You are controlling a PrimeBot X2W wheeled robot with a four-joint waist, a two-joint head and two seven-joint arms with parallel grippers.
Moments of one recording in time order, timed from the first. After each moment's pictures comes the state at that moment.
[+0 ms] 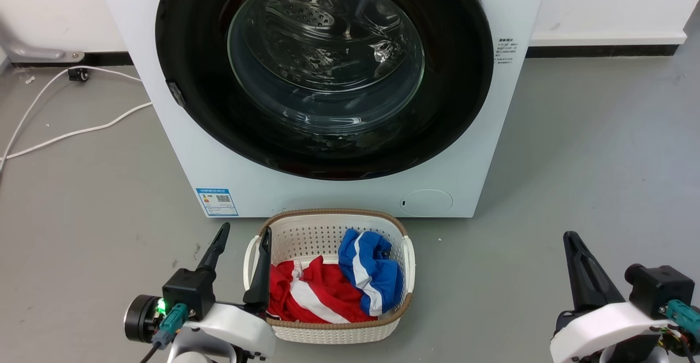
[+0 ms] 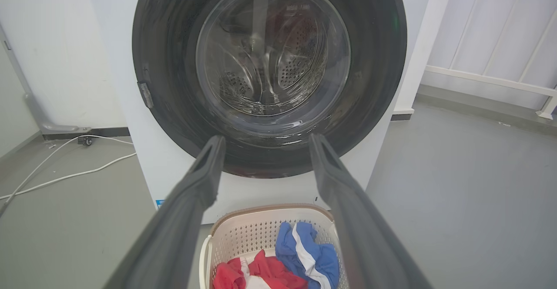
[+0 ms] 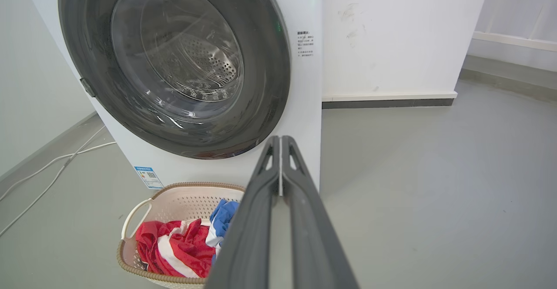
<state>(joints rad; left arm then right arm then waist) -0.10 0.12 -0.17 0.24 -0.20 -0.05 -0.26 0.04 -0.05 -0.03 -0.01 0.14 0.13 -0.02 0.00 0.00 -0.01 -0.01</state>
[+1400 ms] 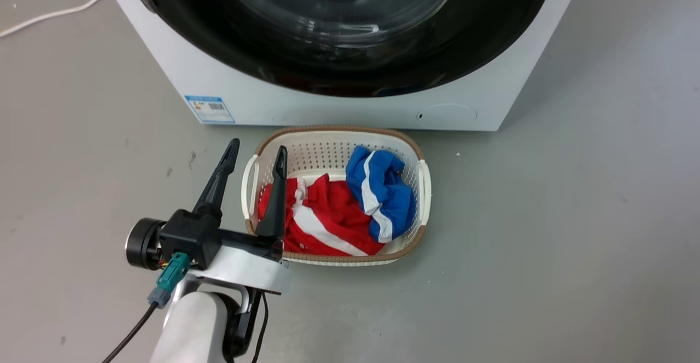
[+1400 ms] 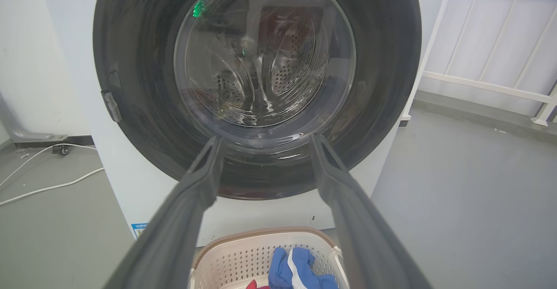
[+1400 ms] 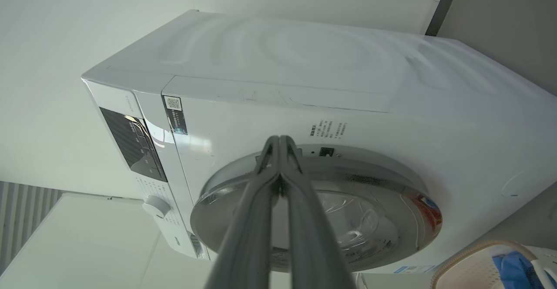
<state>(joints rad) -0.24 0.07 -0.16 0.09 -0.15 -0.07 -0.26 -0.68 -0.49 -0.09 0.59 1.87 0.13 0.26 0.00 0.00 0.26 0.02</state>
